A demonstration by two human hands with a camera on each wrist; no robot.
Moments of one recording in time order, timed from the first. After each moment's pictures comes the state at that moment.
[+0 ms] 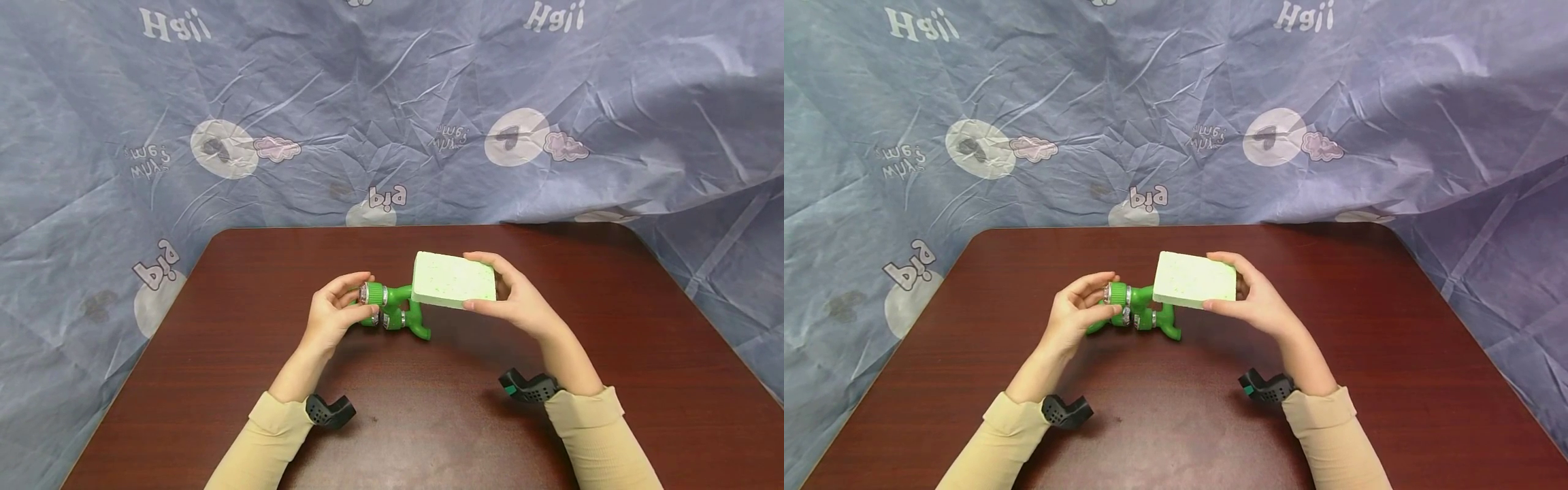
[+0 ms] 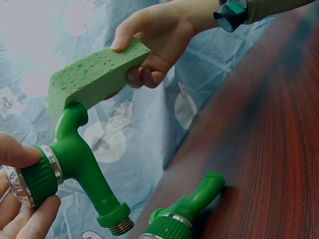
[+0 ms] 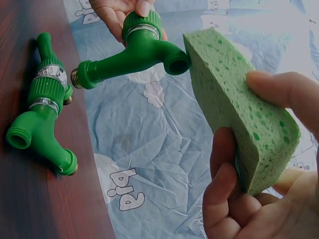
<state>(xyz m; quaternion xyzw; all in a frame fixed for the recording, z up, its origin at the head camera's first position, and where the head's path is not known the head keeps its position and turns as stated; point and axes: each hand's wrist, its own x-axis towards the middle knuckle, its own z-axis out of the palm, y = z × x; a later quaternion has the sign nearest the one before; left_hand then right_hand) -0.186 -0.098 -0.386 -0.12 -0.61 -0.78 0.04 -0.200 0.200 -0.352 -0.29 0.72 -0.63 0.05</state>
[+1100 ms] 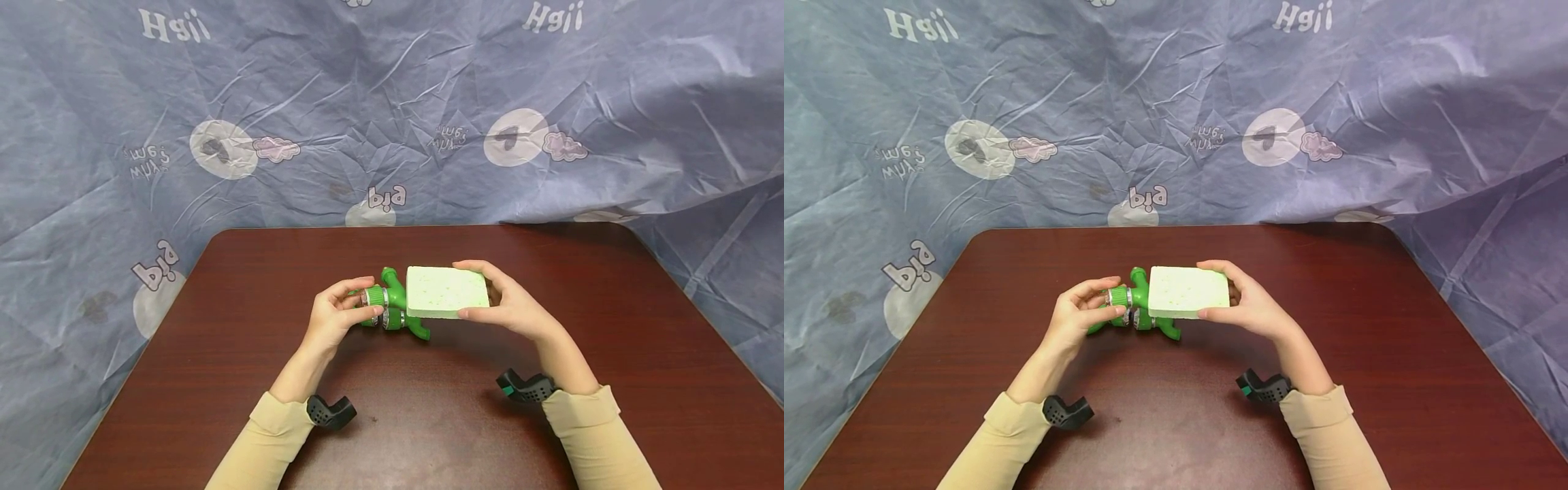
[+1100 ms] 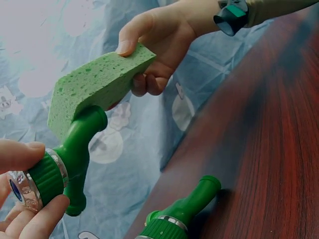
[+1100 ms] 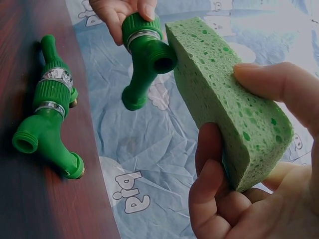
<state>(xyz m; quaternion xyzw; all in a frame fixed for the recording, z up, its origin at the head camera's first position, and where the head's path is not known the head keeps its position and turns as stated) -0.185 -0.095 -0.387 -0.10 -0.59 -0.80 0.02 -0.205 0.199 -0.359 -0.32 0.72 -0.61 0.09</state>
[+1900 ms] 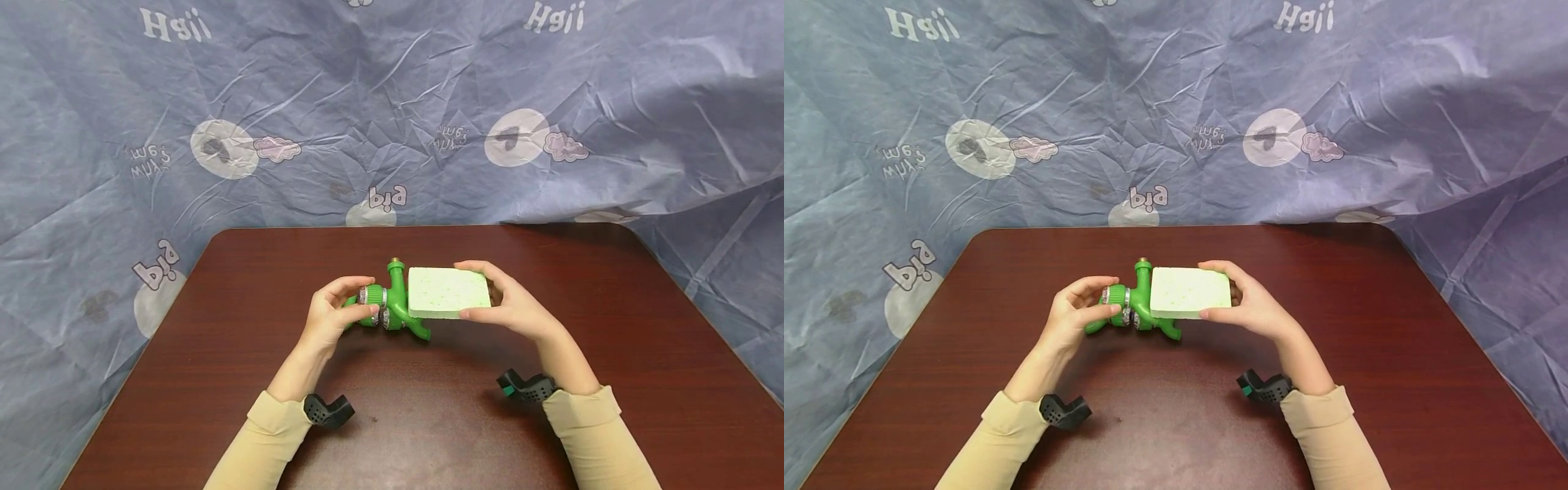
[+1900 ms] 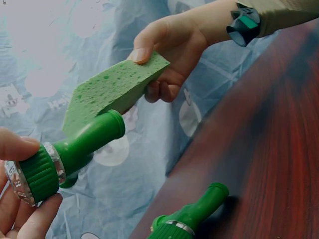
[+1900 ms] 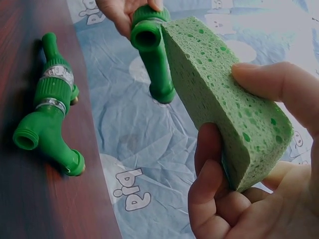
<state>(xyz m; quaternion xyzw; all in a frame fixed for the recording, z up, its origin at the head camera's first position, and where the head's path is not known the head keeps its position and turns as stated) -0.186 -0.100 -0.386 -0.12 -0.61 -0.78 0.05 -0.205 0.199 -0.358 -0.31 0.73 -0.61 0.09</state>
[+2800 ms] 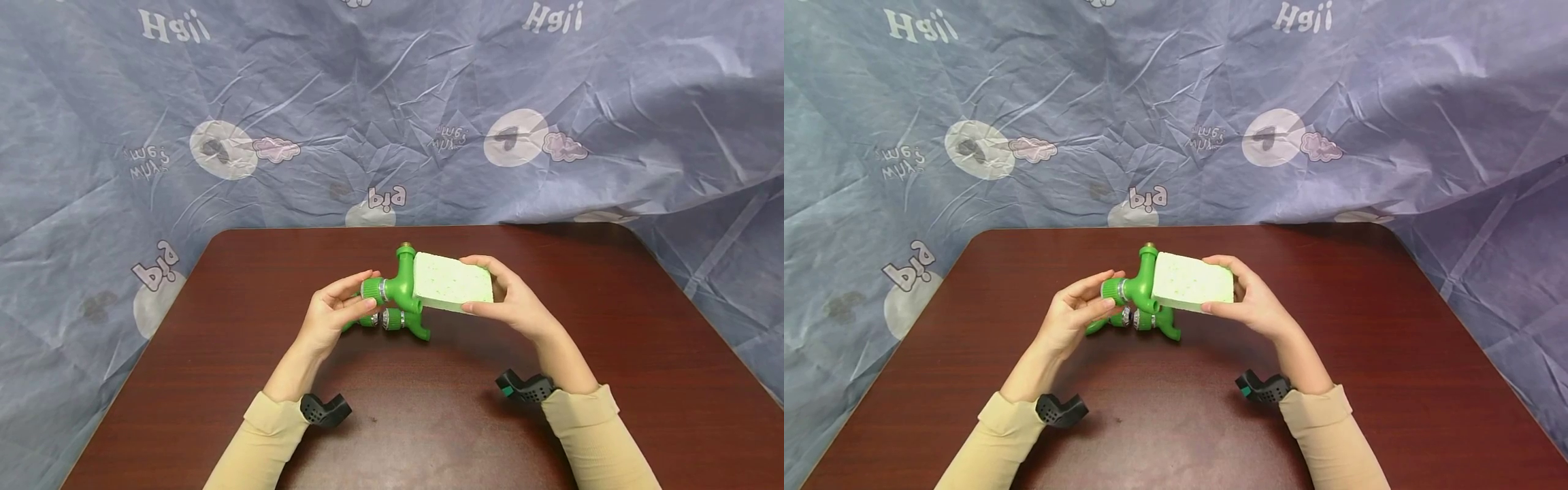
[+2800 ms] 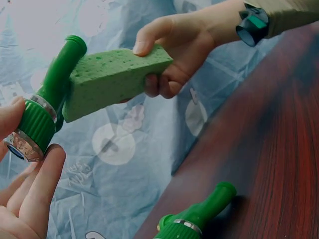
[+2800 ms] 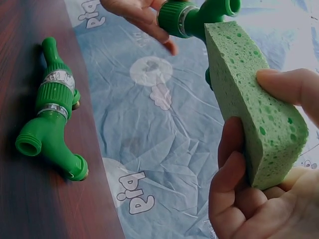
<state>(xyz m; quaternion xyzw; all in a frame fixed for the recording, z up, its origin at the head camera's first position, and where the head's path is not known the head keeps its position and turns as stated) -0.184 -0.104 -0.382 -0.20 -0.54 -0.82 -0.02 -0.202 0.197 -0.357 -0.30 0.68 -0.67 0.08</state>
